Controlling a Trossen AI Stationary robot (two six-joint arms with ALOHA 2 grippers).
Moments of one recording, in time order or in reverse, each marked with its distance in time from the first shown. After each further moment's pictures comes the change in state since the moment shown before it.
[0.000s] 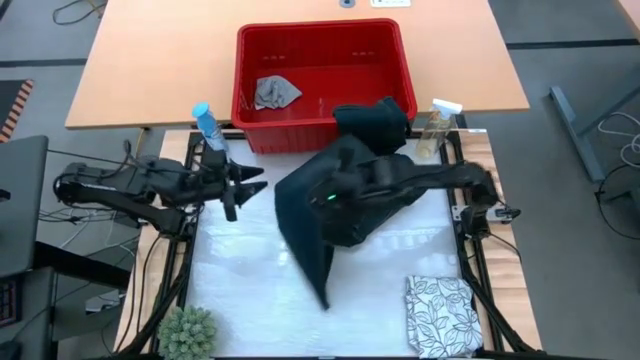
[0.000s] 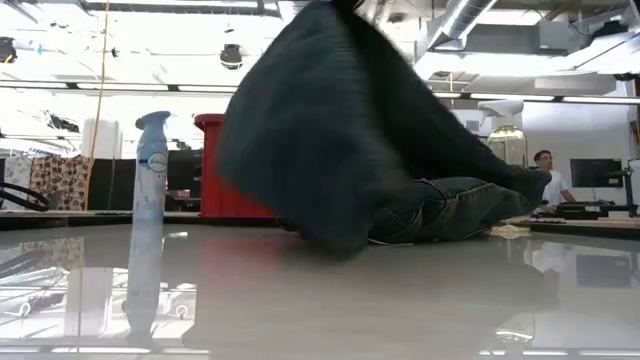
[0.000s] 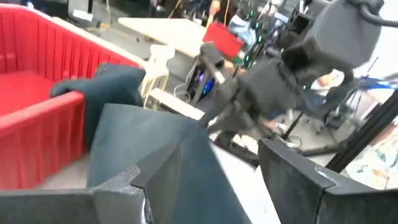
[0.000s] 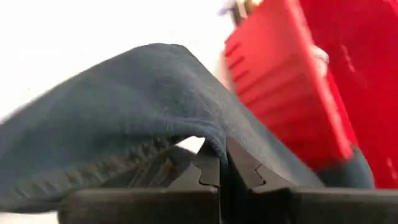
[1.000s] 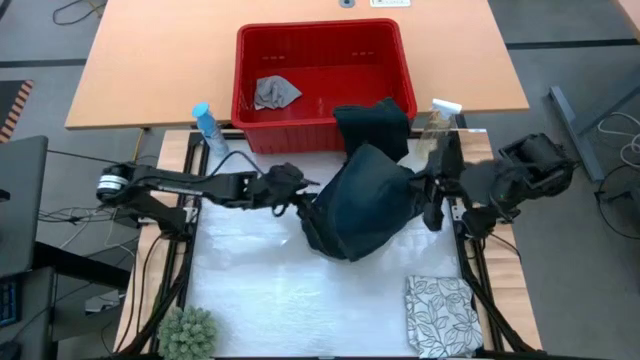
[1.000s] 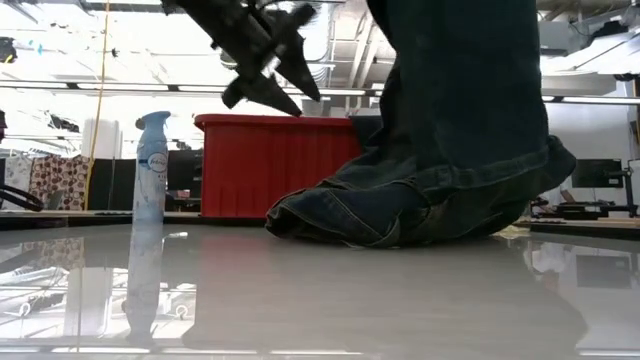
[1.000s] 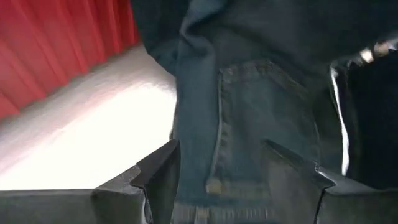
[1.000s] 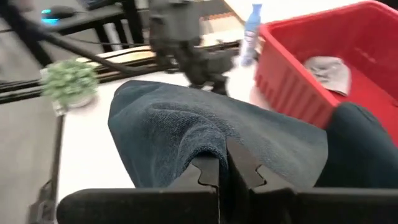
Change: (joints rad) left arm 0.233 0.600 -0.001 0.083 0.128 -0.128; right arm 0.374 -0.474 0.001 -0.228 0.083 0.474
